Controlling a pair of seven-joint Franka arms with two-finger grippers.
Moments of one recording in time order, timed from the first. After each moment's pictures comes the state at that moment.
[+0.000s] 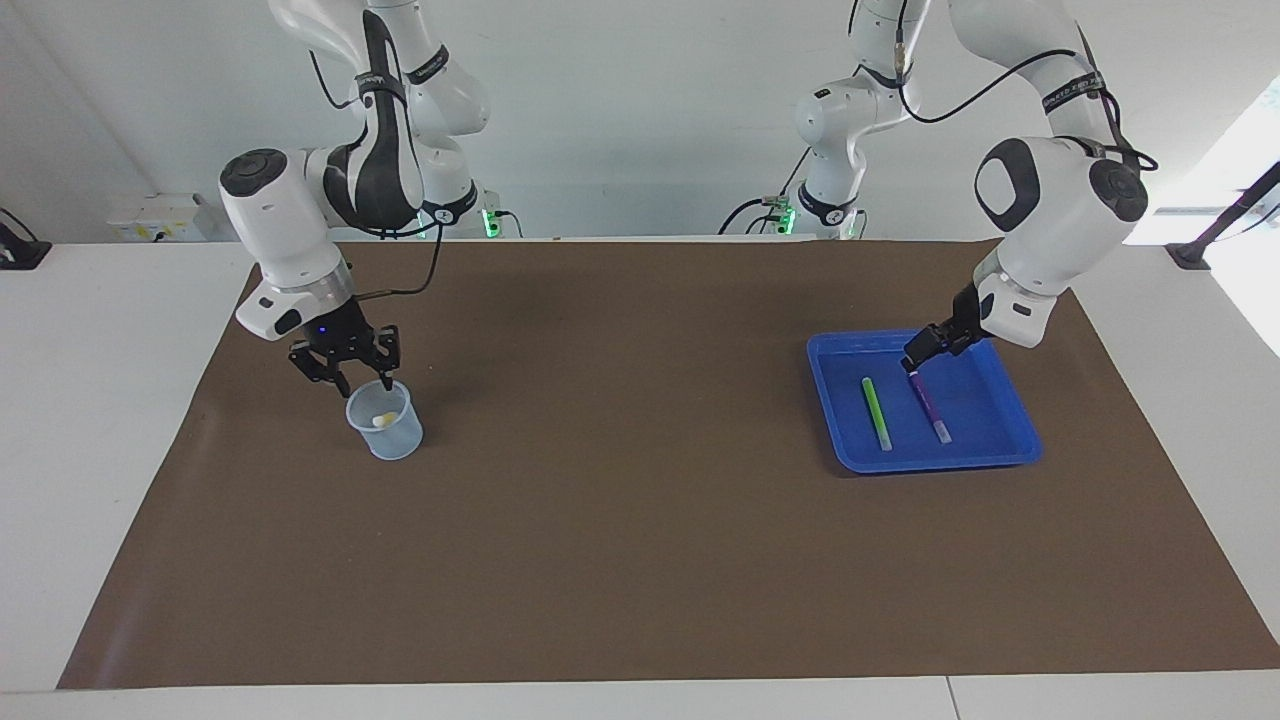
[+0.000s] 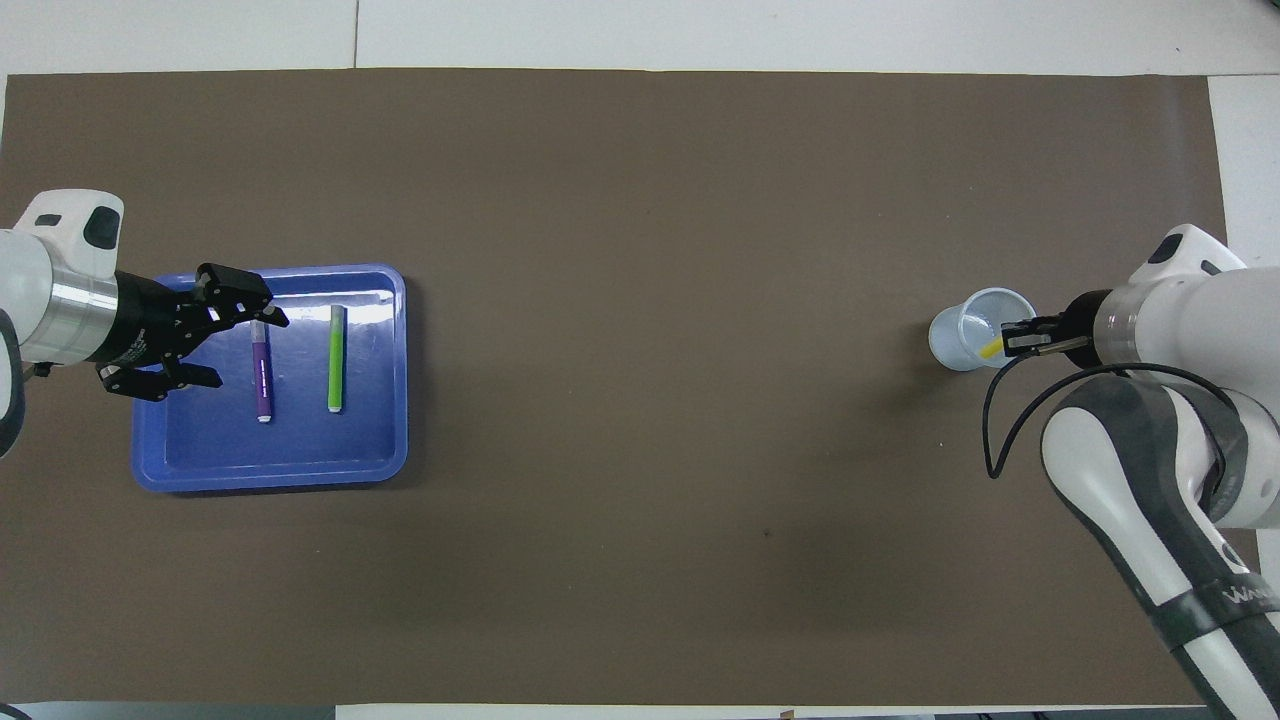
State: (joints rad) left arm 0.30 0.05 -0.32 -2.01 -0.12 1.99 -0.19; right arm -0.09 -0.04 0.05 -2.23 0.08 2.36 -0.25
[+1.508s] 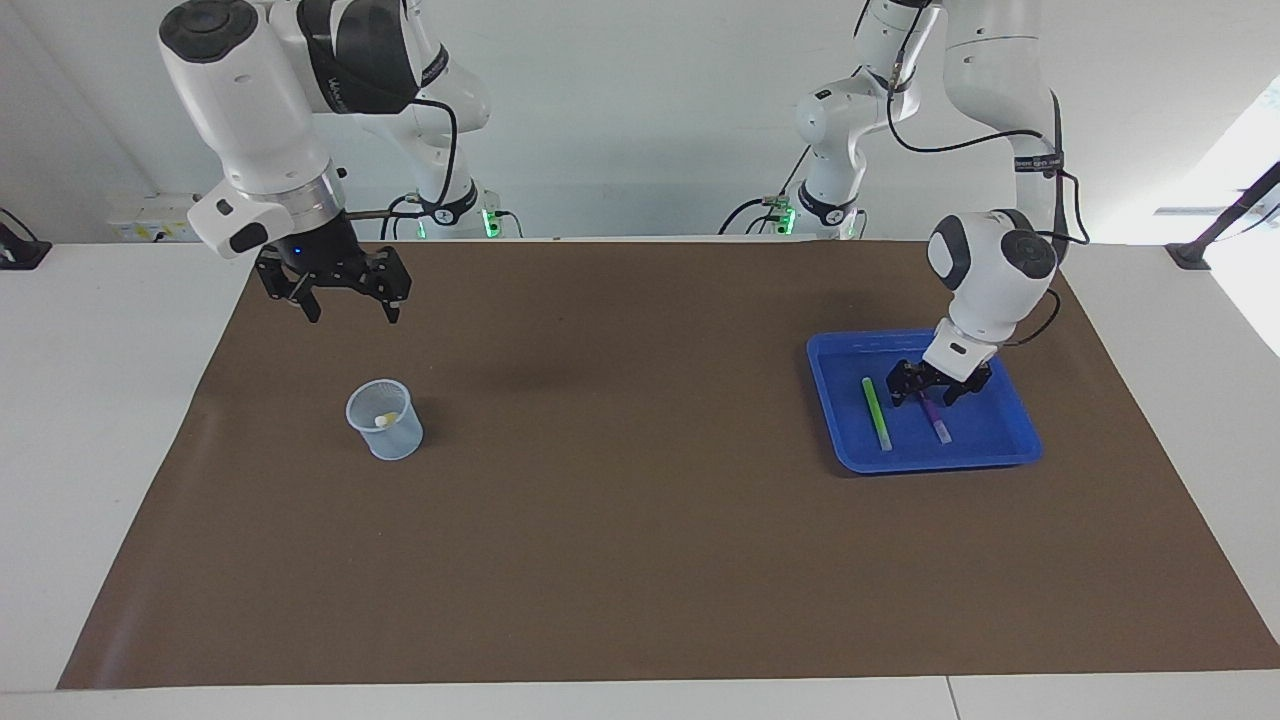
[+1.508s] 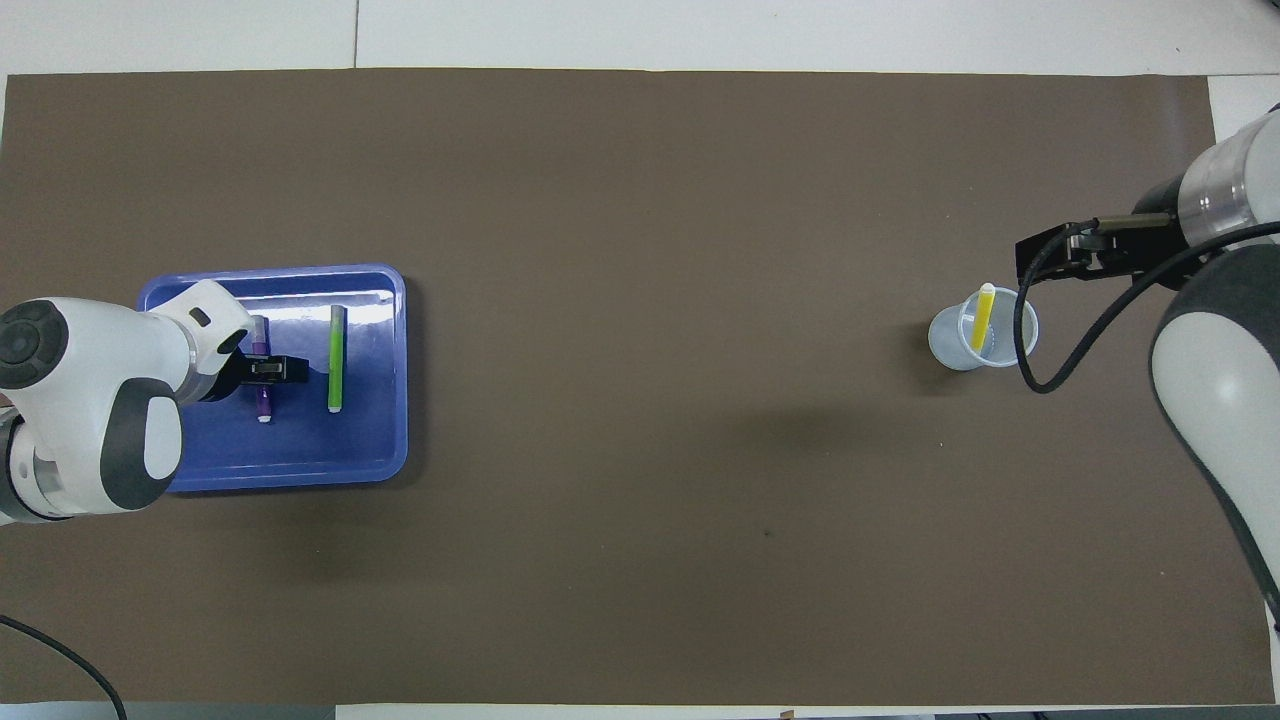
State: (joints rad) left arm 0.32 0.14 -0.32 -2.30 0.03 2.48 0.06; right arm 0.02 0.04 0.06 -1.62 -0.03 1.69 0.11
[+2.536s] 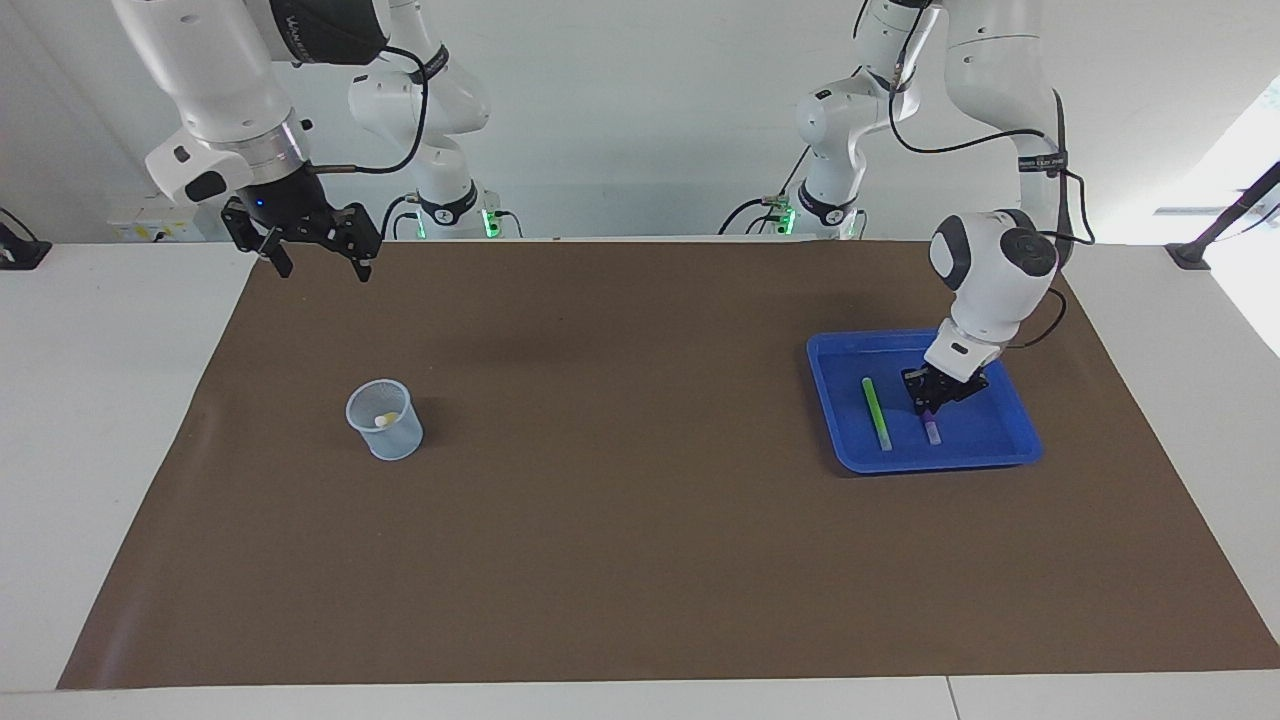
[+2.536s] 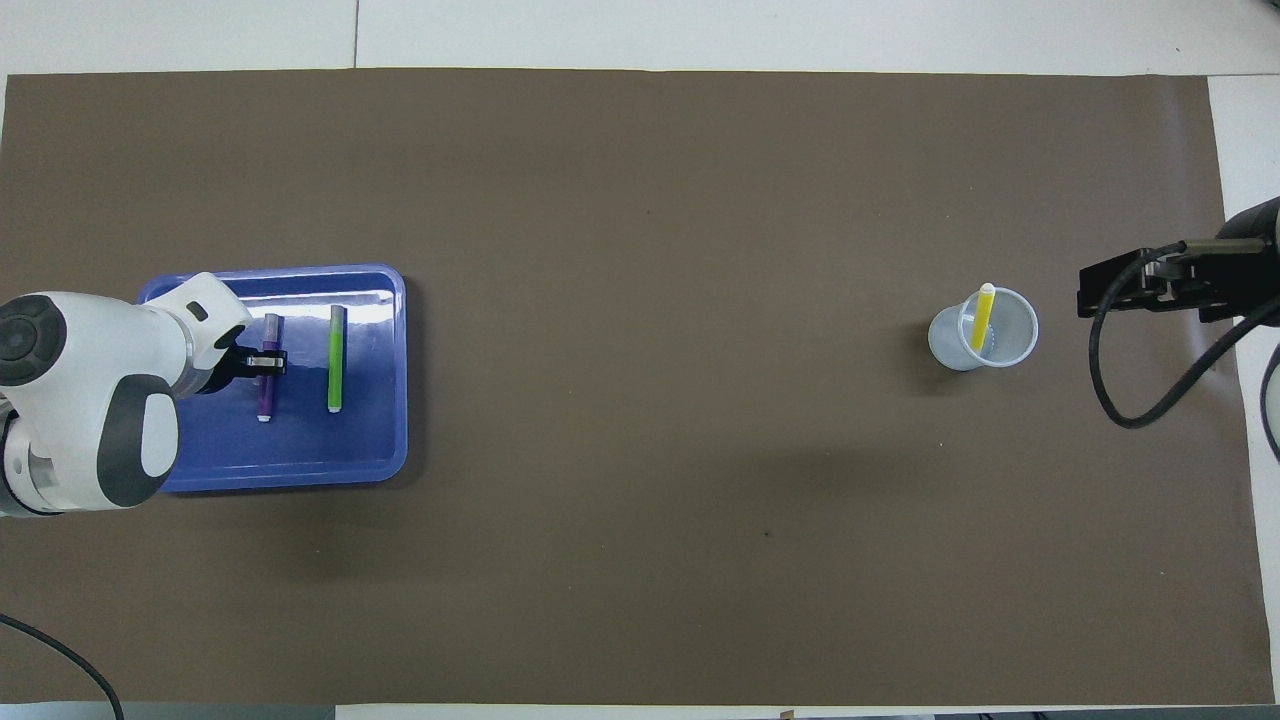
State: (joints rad) left arm 0.33 0.14 -0.32 -2.28 0.07 2.49 0.06; right arm -0.01 -0.03 0.04 -1.63 -0.03 1.57 0.11
